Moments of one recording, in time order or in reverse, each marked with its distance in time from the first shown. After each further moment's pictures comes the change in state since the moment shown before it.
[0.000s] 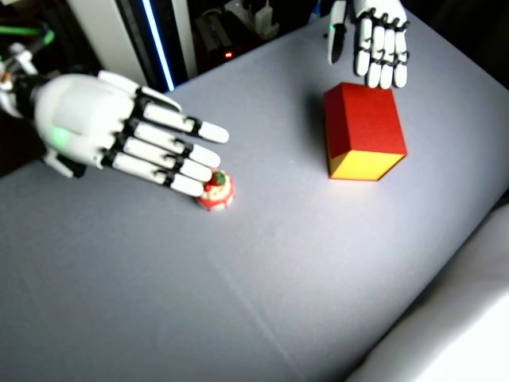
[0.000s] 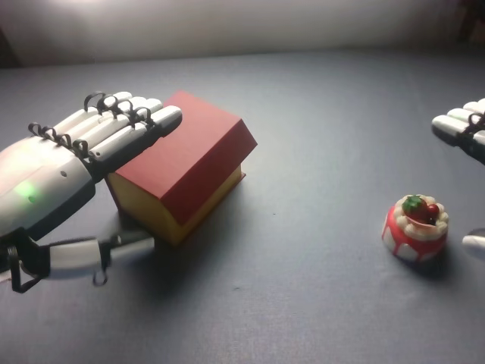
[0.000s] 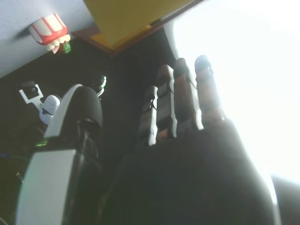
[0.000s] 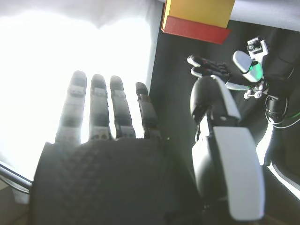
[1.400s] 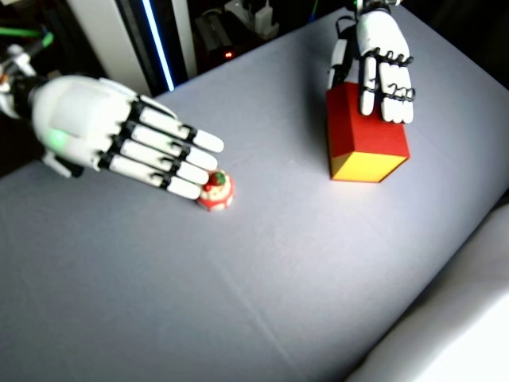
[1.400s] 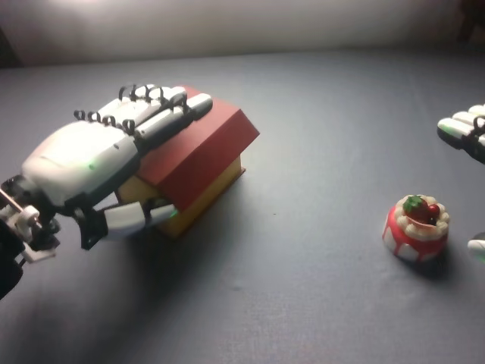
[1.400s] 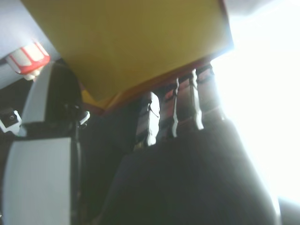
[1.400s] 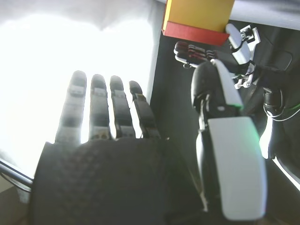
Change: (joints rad) left arm -0.163 -0.147 0.129 -0.097 0.200 0.061; right arm -0.023 -0.001 -0.001 0.016 0.006 0.010
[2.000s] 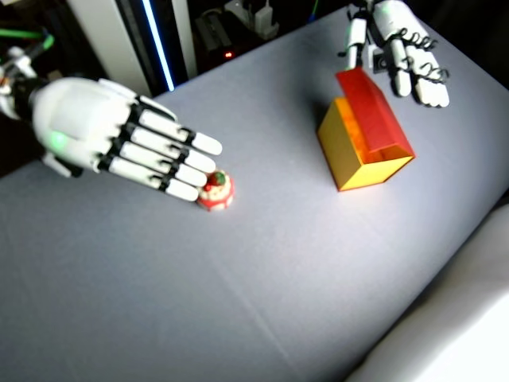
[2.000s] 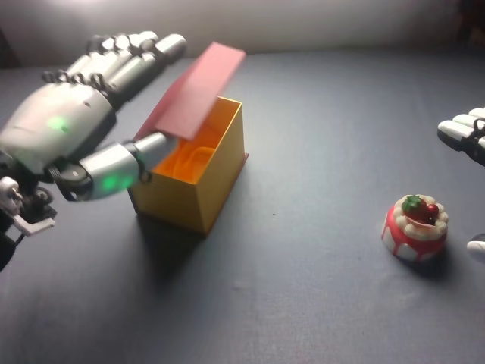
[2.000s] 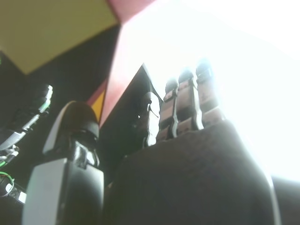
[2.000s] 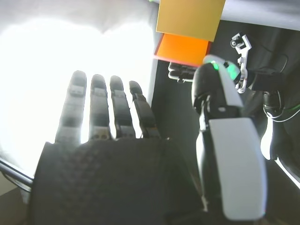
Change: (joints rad) left arm -0.019 0.001 0.021 -0.127 -0.134 0.001; right arm 0.000 -0.005 0.000 0.009 0.001 0.000
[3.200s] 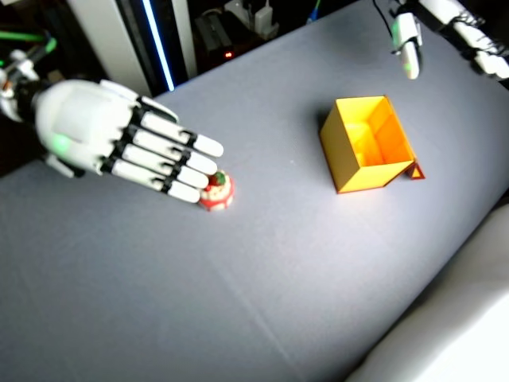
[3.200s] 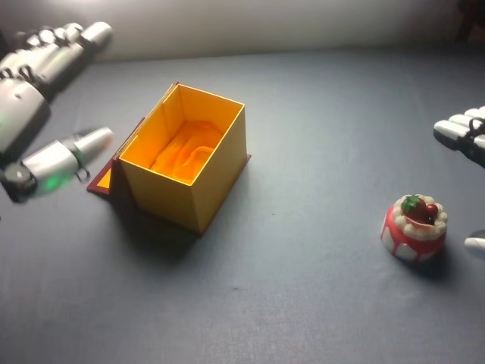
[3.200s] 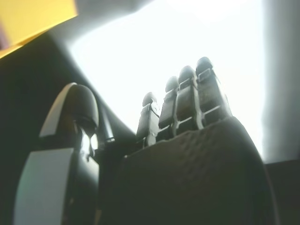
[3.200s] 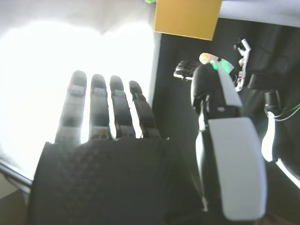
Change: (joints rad) left arm 0.104 0.102 -0.047 -0.051 -0.051 0.000; right arm 0.034 -0.014 0.033 -0.010 -0.051 0.026
